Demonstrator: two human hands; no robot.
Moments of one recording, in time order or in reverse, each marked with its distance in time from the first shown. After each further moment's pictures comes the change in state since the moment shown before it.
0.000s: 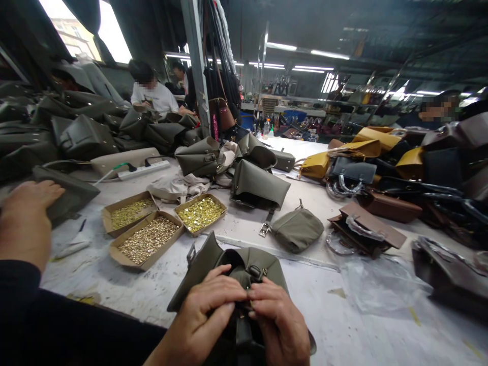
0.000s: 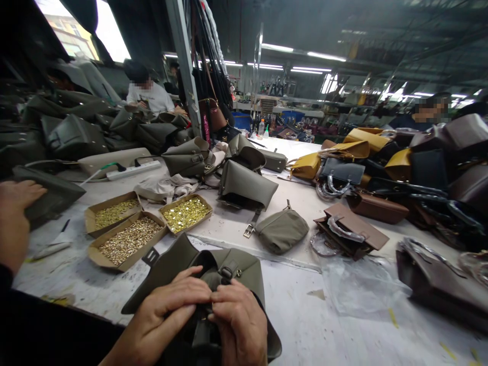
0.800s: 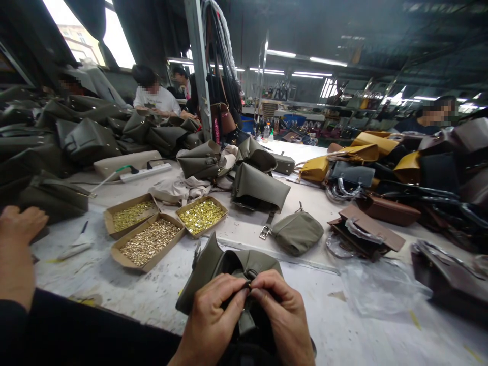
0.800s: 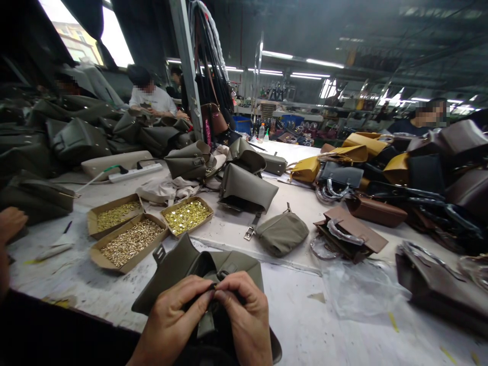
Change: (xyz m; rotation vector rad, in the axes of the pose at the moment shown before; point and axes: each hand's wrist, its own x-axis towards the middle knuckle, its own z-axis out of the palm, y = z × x) left_hand 0.003 -0.006 0.030 0.087 0.330 0.015; right_hand 0.028 -0.011 0.007 0.460 0.078 0.612
